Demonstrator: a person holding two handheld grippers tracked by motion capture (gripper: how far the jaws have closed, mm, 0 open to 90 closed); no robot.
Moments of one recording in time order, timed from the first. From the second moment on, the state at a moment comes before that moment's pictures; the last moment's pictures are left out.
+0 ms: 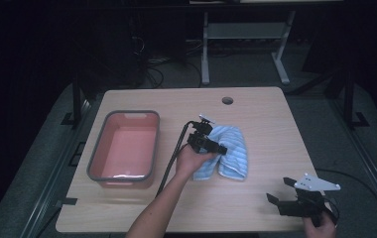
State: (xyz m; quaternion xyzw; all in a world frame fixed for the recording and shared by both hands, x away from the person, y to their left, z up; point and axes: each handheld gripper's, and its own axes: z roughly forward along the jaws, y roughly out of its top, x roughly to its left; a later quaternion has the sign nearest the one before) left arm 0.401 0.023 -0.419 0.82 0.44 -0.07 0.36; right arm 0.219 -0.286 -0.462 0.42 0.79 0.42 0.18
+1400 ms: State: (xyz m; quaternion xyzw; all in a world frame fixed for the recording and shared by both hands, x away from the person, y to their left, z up) left arm 0.353 0.077 -0.407 0.81 0.42 -0.05 0.40; right arm 0.221 -0.285 -0.463 0.42 0.79 0.40 0.19
